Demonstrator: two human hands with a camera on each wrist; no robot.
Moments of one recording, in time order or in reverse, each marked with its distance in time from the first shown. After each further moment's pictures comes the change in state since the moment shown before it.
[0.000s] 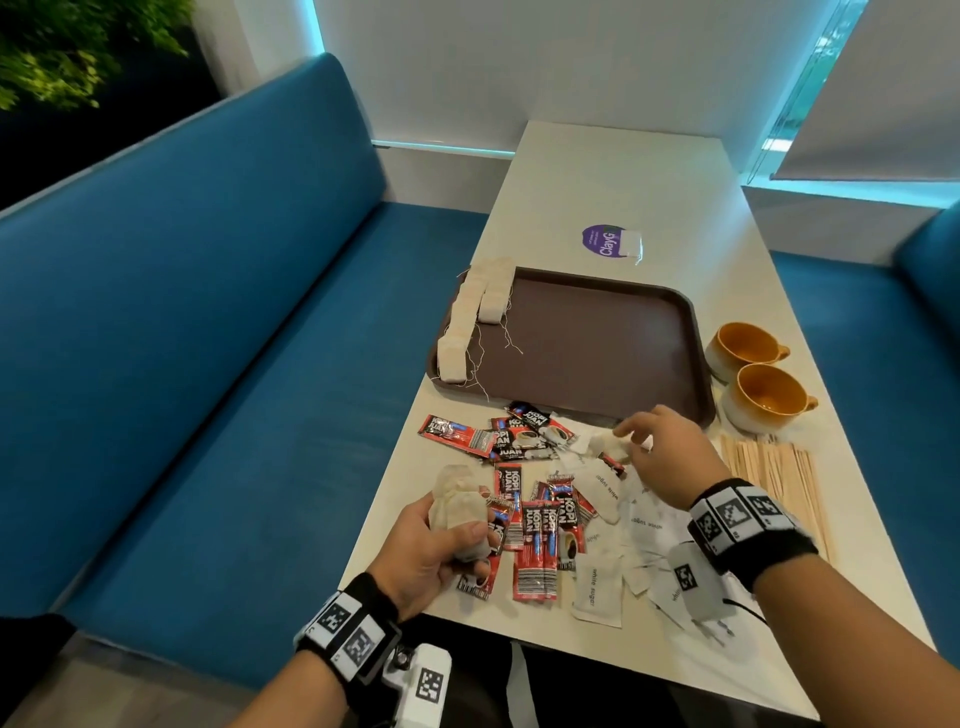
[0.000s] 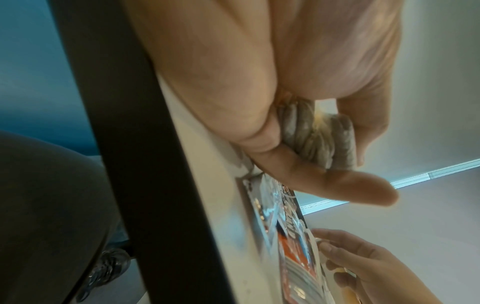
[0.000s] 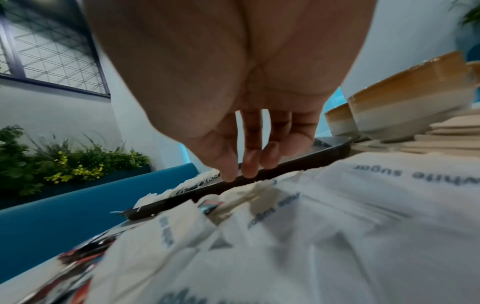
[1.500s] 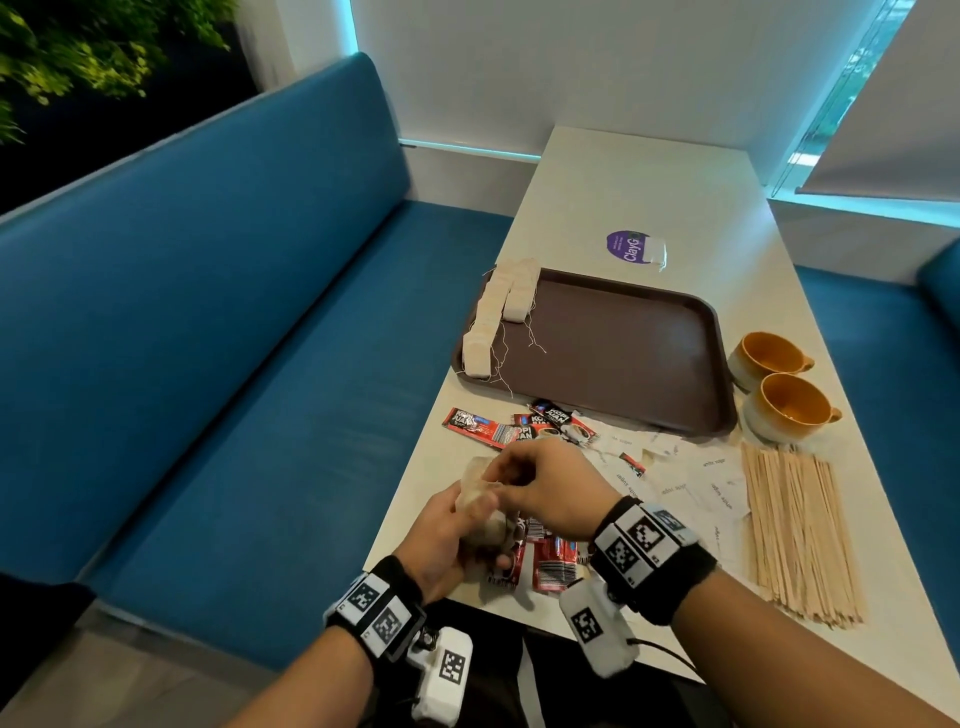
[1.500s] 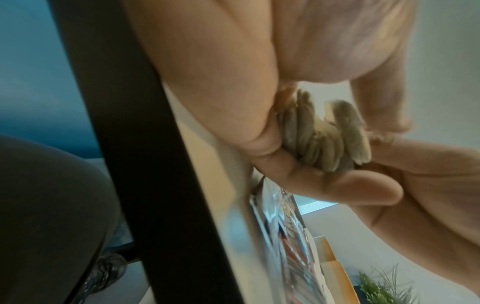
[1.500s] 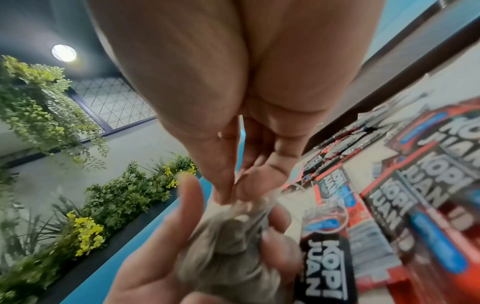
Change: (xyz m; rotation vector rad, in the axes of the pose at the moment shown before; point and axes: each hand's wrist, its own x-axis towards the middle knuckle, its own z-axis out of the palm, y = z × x) left_hand -0.002 -0.001 -0.005 -0.027 -0.012 -0.021; right_hand -0.052 -0.145 0.031 0.402 -0.363 -0.221
